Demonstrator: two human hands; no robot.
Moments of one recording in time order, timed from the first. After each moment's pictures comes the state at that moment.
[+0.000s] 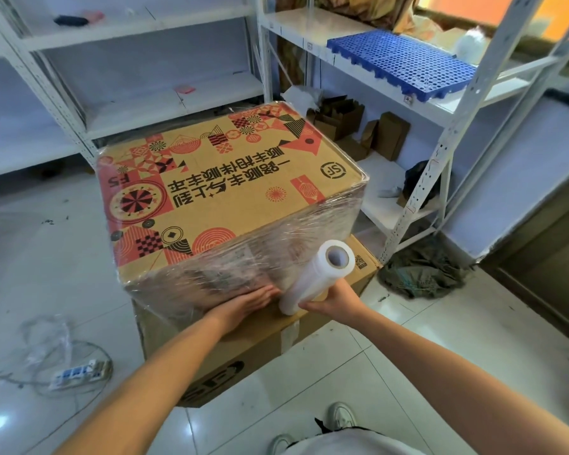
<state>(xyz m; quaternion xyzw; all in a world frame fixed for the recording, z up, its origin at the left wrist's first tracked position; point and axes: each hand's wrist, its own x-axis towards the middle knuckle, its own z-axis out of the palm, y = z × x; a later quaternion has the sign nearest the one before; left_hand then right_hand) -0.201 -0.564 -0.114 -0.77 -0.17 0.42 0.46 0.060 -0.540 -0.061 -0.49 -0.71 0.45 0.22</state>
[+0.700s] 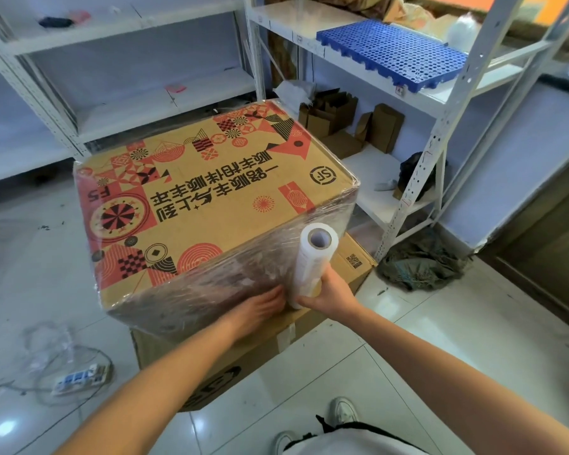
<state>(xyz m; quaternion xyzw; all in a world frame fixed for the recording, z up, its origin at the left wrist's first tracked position) -0.153 -0.562 -0.095 -0.78 -0.12 0.47 0.39 0.060 -0.529 -0.072 -0.52 -0.71 0.40 0.24</state>
